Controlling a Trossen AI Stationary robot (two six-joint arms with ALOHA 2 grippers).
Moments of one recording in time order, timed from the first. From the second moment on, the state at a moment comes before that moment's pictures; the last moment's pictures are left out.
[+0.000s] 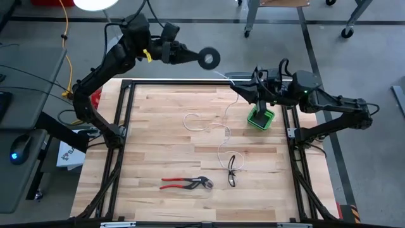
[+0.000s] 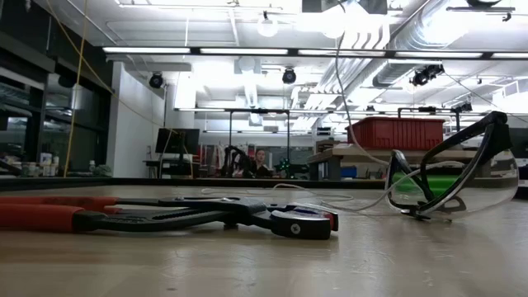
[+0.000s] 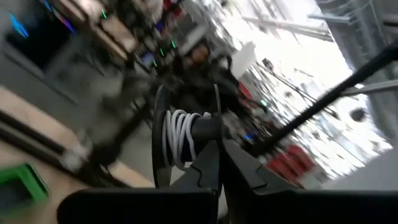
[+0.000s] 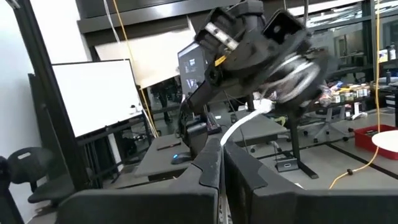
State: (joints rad) left arm 0.50 1.58 2.01 -0.37 0.69 -0.85; right arm -0.05 1.14 1.32 0.02 0.05 0.18
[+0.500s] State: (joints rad) left arm 0.39 1.63 2.01 -0.57 0.88 -0.90; right arm -0.05 1.14 1.32 0.03 0.05 0.16
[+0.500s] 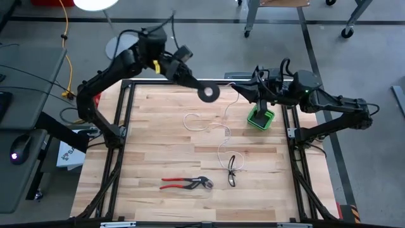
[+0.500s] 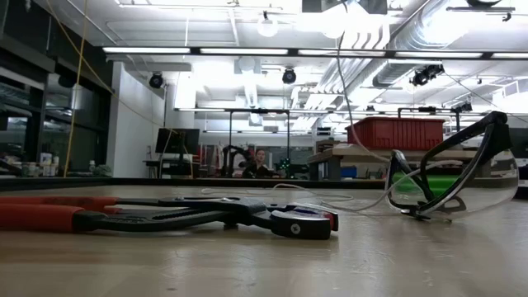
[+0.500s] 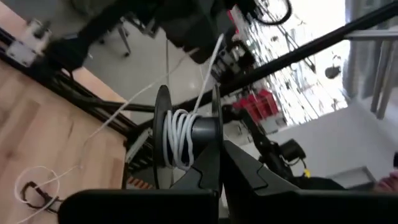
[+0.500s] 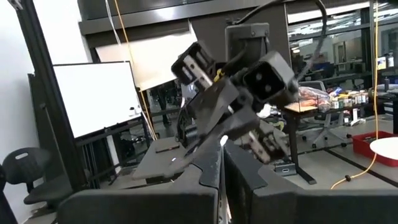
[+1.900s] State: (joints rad) left arm 0.24 1.75 2.01 0.28 0.77 -1.28; right arm -0.18 1.30 1.32 0.50 -0.26 0.24
